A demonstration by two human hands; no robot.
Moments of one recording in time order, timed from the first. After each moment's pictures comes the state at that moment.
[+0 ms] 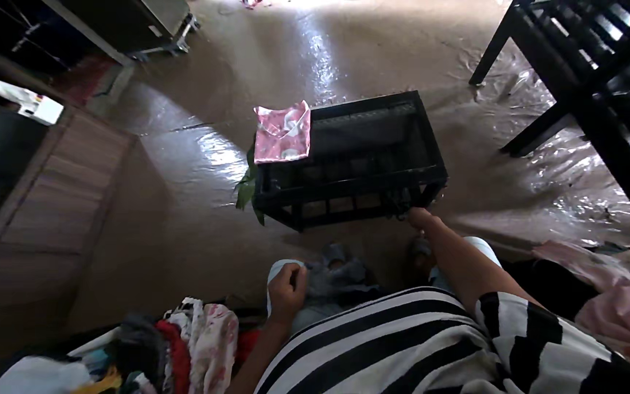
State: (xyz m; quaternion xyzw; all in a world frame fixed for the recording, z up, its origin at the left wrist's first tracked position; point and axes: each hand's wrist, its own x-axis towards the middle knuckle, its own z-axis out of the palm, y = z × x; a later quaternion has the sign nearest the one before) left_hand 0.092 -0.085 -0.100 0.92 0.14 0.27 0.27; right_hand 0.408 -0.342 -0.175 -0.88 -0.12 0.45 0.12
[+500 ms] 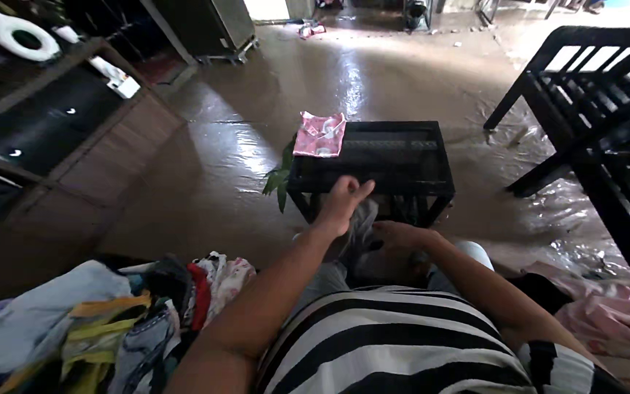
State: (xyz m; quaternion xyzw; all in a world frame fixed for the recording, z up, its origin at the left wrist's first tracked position) left_hand 0.175 -0.145 0.079 0.73 0.24 0.06 0.64; right_hand 0.295 -0.307 -0.050 -0.75 -0.45 0.43 0.20
